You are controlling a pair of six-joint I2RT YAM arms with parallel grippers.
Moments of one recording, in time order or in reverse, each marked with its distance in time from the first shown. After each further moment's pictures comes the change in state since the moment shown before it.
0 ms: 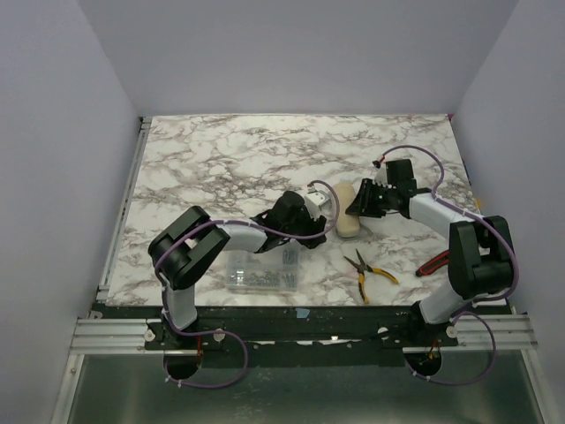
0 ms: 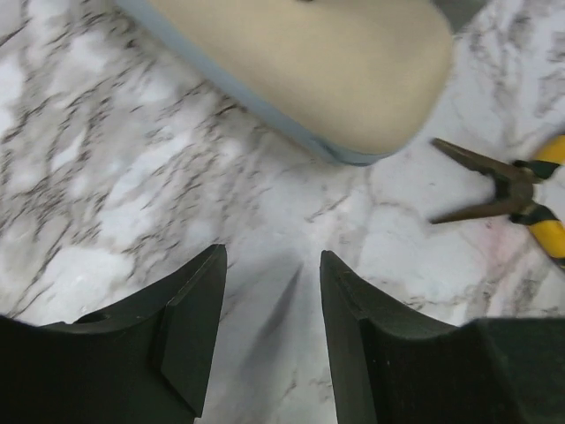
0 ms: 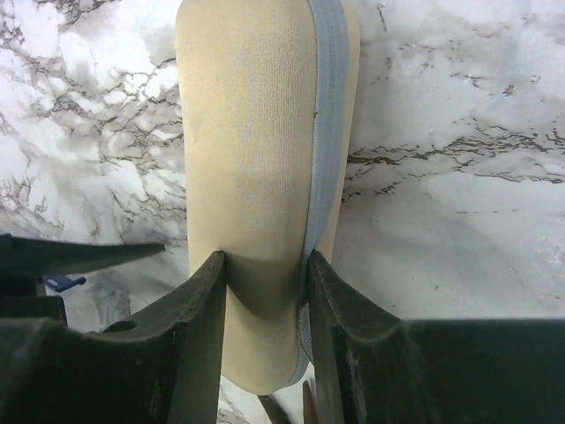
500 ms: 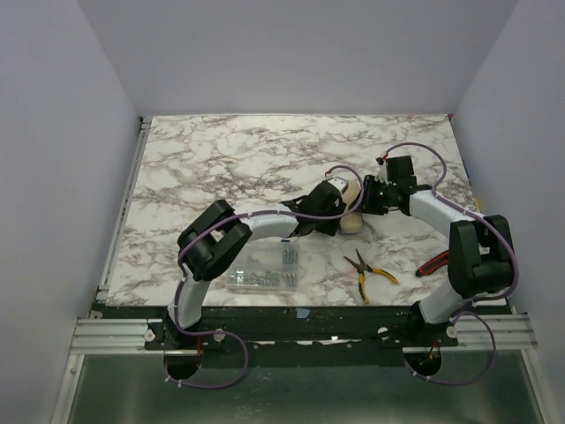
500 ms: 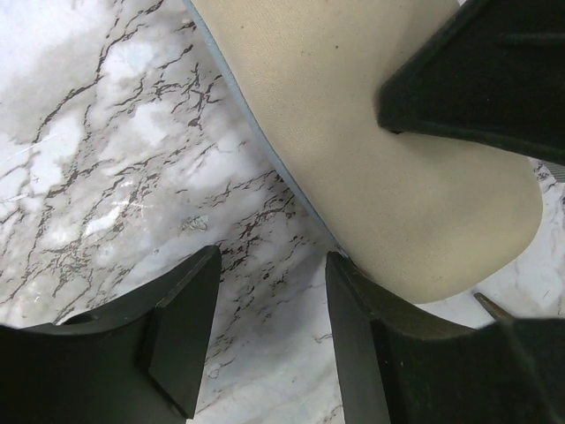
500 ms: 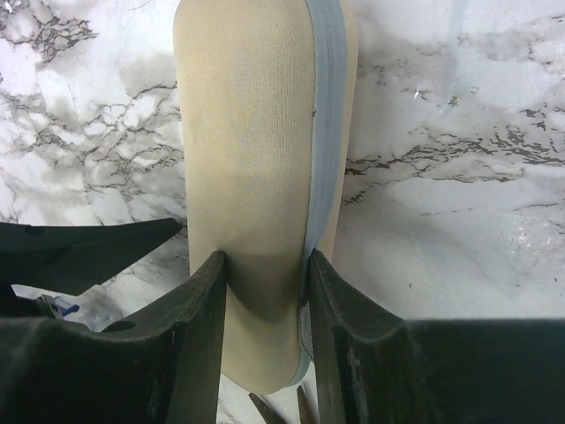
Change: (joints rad) left arm -0.093 0.196 0.426 -0.405 -0.299 -0.166; right arm 0.000 0.006 0.036 -0.029 0.077 0.036
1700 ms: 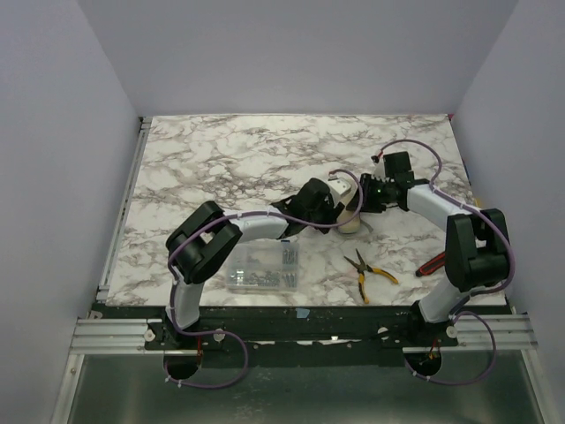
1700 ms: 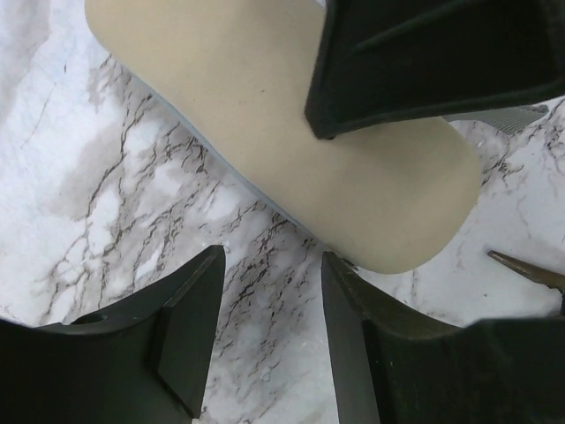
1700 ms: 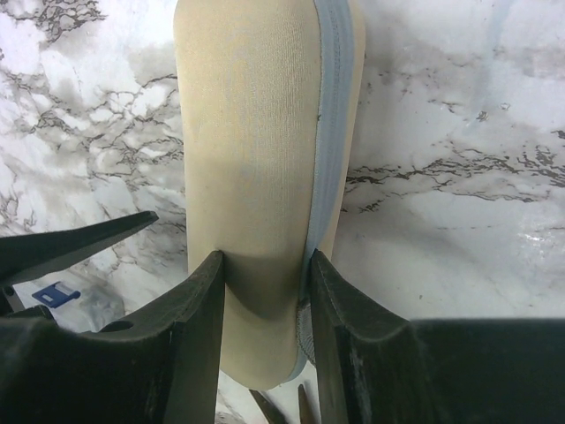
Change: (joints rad) left arm 0.021 -0.079 -0.109 0.180 0.100 0.327; right arm 0.000 0.055 0.069 -0.057 -0.046 -0.052
